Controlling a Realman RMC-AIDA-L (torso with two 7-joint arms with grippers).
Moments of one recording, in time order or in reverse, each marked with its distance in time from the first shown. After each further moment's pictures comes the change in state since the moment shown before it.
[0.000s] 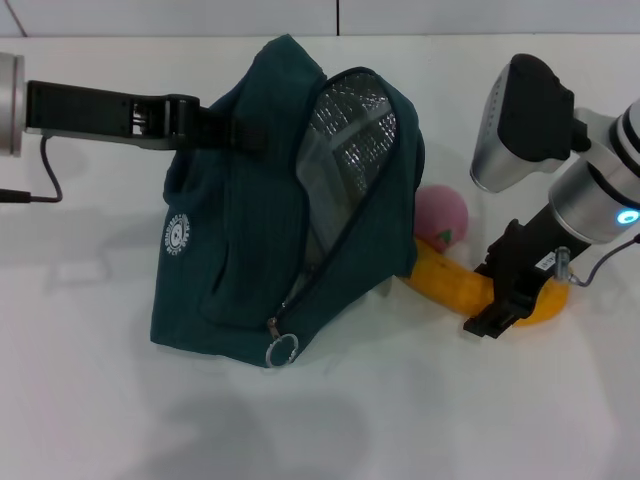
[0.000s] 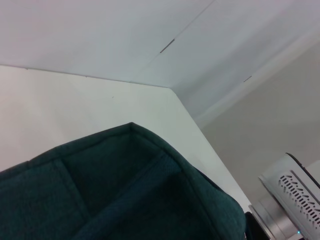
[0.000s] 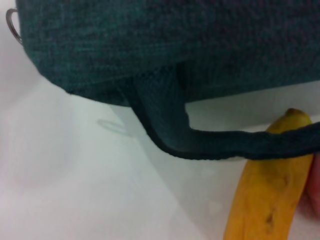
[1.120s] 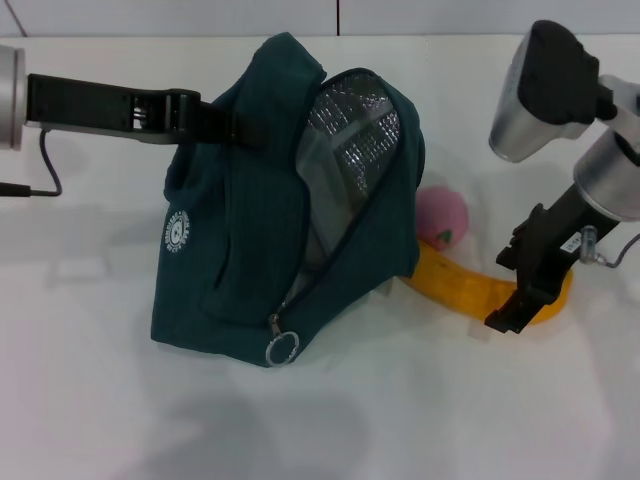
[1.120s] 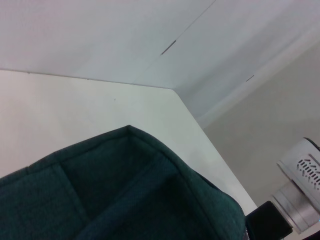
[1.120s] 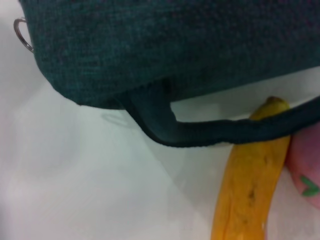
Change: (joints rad) left arm -0.006 0.000 0.000 0.015 0.009 -0.003 -0.005; right arm 0.022 -0.002 0.088 -0.079 -0.067 -0.150 0.048
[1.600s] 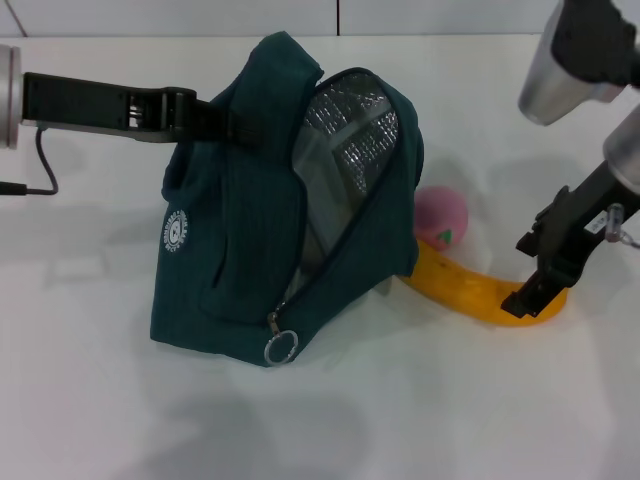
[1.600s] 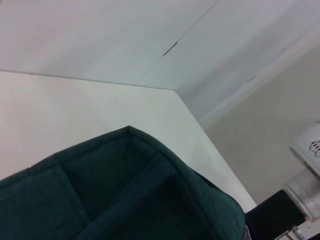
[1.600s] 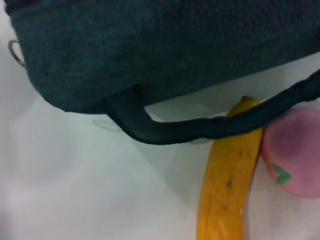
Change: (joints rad) left arm 0.000 0.004 -0.004 0.000 0.000 0.000 0.000; right arm 0.004 -0.008 0.101 -0.051 -0.030 -0.093 0.032
